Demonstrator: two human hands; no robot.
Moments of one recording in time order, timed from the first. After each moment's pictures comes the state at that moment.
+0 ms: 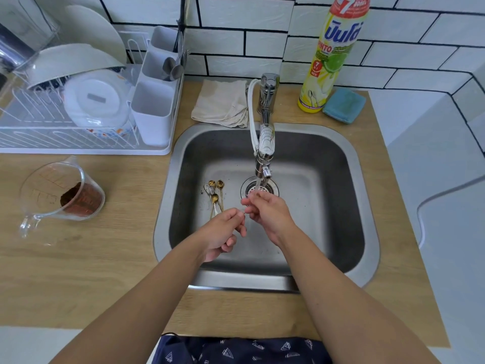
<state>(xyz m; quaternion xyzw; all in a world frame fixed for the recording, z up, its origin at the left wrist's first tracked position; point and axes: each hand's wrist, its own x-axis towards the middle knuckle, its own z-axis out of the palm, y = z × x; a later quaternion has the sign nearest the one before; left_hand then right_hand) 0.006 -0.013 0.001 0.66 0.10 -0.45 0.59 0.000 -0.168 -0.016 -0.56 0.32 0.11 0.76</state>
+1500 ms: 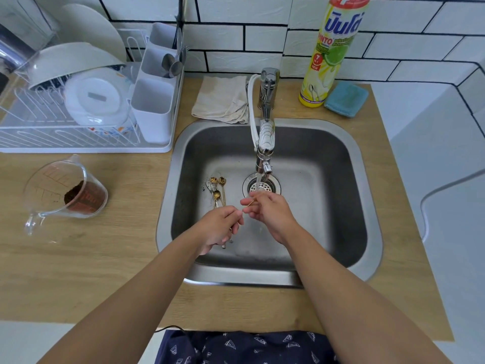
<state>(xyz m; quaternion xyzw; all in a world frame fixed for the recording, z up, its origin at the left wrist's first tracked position) 0.009 -0.005 0.003 0.74 0.04 -0.41 0.53 -0.007 -0.169 -0.019 -0.57 0.28 0.13 0.76</state>
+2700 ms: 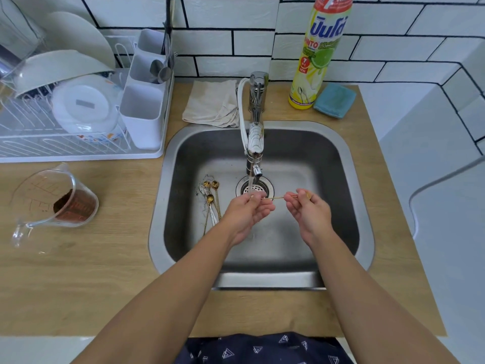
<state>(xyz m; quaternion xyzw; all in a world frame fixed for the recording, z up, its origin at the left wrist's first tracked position) 0.019 -0.085 -0.020 0.53 0.15 -0.35 0.76 -0.031 -0.239 -0.011 -0.46 0.40 -0.08 0.79</state>
